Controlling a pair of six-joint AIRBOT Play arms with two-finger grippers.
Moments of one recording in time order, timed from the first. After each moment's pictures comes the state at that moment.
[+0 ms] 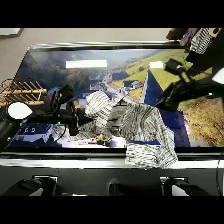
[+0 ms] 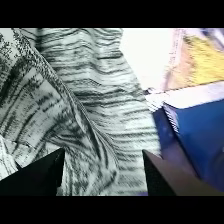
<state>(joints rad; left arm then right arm) -0.31 -1.02 0.94 0.67 -1.07 -0.39 -0.07 -1.27 1.36 -0.97 1.45 0.40</state>
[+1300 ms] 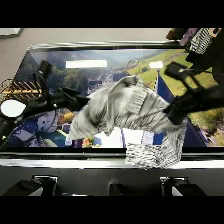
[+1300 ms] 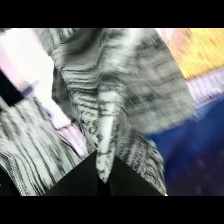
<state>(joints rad) -0.26 -1.01 1.00 0.67 -0.70 -0.90 0.04 -0.95 1.35 -1.26 1.58 0.85</state>
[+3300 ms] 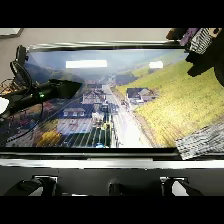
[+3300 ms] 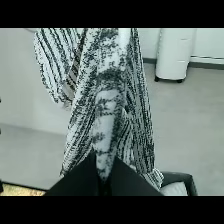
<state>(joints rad) -0.22 -0.97 1.06 0.67 -0.73 -1.11 -0.49 -1.09 1.97 -2.45 1.30 2.19</state>
